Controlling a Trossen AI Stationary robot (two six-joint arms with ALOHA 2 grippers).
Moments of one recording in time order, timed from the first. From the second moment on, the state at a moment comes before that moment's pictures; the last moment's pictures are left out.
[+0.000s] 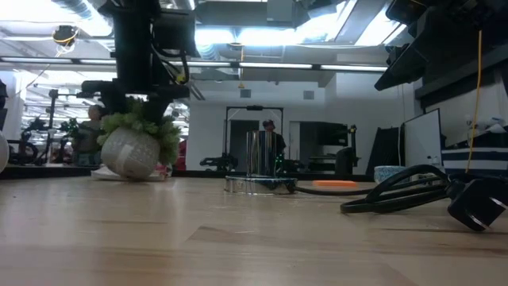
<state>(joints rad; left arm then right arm) 0.23 1.47 0.97 -1.00 -0.40 -1.16 0.19 0.94 0.63 -0.39 0.13 0.23</state>
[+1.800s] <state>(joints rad) 0.14 1.47 0.97 -0.97 -0.40 -1.06 0.19 0.94 0.63 -0.39 0.13 0.23</state>
